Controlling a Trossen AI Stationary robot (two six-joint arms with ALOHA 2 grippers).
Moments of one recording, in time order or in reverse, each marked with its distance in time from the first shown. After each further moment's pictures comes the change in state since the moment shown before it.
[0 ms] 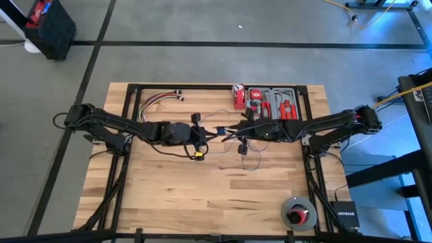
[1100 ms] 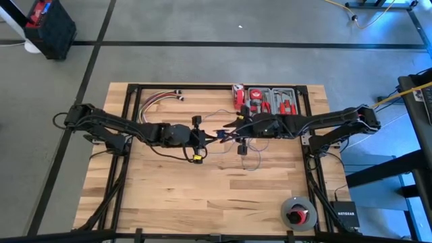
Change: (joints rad) left arm -0.028 0.000 0.002 -0.003 0.025 0.042; right arm 0.000 0.036 0.169 -0.122 -0.097 -0.107
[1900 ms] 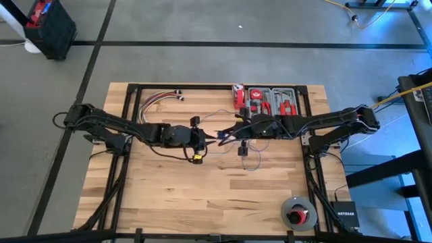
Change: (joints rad) left arm -0.018 -0.002 0.002 -0.075 -0.003 -0.143; right arm 0.003 -0.007 0.008 -0.058 0.011 -0.031
